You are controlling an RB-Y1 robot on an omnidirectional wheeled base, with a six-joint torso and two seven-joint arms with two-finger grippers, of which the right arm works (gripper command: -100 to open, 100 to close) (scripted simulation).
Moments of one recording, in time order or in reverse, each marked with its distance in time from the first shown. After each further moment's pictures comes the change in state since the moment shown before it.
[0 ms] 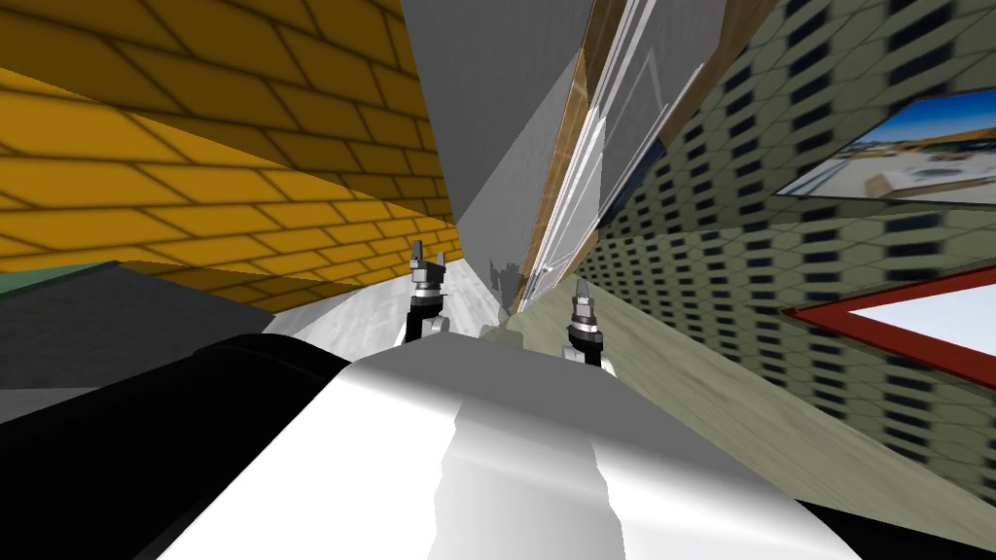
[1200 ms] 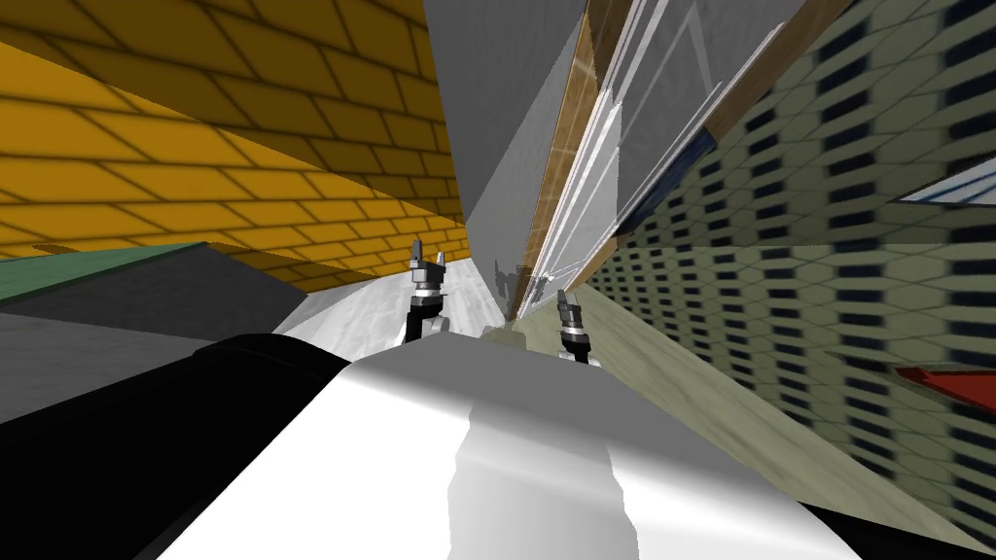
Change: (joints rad) arm -0.040 -0.010 -0.011 0.233 0.097 -0.047 0.203
